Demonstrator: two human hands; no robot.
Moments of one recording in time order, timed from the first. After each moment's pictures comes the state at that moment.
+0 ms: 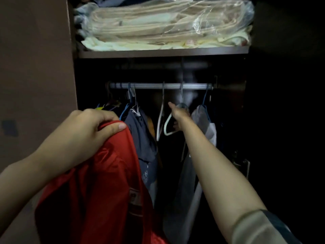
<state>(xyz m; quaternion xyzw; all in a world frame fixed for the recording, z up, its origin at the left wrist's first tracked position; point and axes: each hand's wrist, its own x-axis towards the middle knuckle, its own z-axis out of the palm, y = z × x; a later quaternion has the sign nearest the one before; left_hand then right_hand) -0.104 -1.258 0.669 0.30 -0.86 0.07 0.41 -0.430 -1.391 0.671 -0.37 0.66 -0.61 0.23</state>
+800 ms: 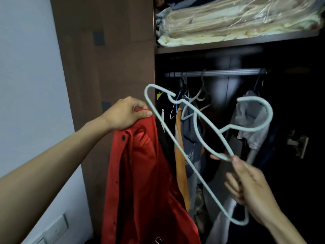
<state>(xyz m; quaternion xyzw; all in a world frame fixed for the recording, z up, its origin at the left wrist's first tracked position) 0.015 -1.270 0.667 0.38 -0.86 -0.04 0.33 -0.260 -1.091 0.518 -0.51 0.42 -0.67 0.35</state>
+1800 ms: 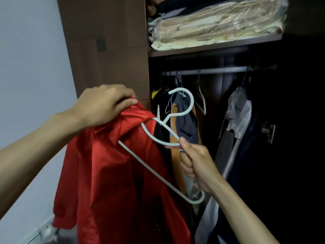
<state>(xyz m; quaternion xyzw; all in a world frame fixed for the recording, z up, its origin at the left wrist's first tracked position) 0.038 -1.153 0.695 0.39 -0.84 0.27 0.25 -0.215 -1.093 0.534 -0.57 0.34 -0.60 0.44</state>
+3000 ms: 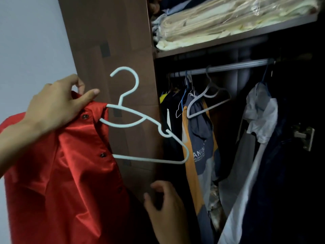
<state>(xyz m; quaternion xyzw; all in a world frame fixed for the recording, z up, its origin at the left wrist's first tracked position) 0.104 -1.177 0.707 0.53 -0.69 0.22 0.44 -0.106 -1.132 0.435 -0.60 0.51 -0.61 0.09</state>
